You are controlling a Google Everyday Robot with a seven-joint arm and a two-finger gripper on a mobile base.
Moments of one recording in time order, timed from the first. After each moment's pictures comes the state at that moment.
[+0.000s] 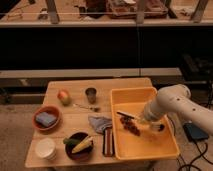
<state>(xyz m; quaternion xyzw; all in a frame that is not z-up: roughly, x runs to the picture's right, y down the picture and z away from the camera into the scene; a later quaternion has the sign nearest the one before) 0.190 0.145 0.740 -0.28 -0.10 0.18 0.94</state>
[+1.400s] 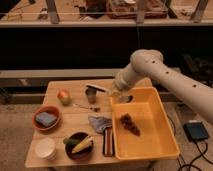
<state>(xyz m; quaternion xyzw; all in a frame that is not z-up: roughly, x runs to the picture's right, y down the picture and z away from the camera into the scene) 0.019 0.001 0.700 -0.26 -0.24 0.09 0.93</state>
